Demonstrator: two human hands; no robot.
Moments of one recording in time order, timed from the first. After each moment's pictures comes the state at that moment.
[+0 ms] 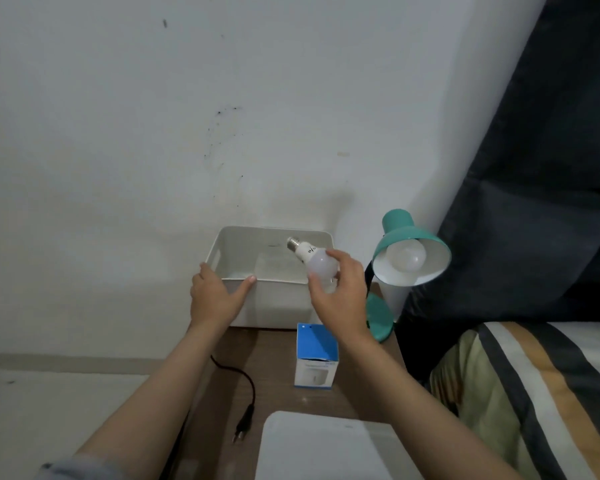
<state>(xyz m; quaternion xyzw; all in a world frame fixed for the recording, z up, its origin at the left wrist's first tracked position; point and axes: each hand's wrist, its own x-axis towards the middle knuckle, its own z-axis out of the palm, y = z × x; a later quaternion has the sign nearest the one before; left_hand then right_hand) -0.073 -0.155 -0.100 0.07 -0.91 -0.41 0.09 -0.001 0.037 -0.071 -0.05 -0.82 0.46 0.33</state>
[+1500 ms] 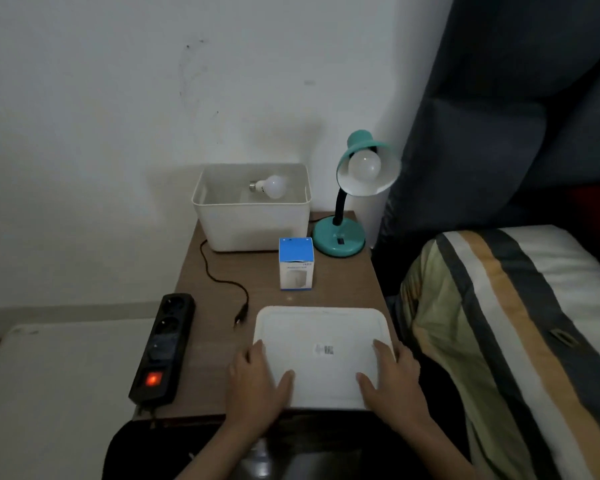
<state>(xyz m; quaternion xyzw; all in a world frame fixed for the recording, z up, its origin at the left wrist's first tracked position) 0.209 -0.135 -0.192 -0.04 -0.95 -0.31 -0.08 0.276 0.080 -0.196 -0.25 -0.93 0.26 -0.03</state>
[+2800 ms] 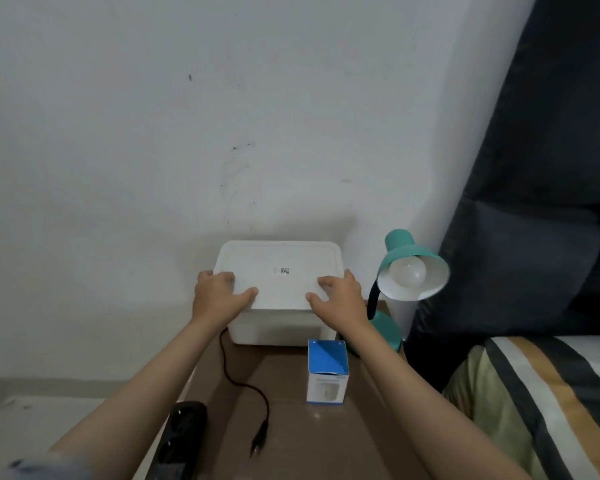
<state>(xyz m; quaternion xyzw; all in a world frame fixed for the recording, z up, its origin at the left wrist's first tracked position) -0.059 -0.174 -0.040 -0.01 -0.92 -0.38 0.06 -0.010 0.034 -0.044 -0.10 -0.93 0.34 0.10</state>
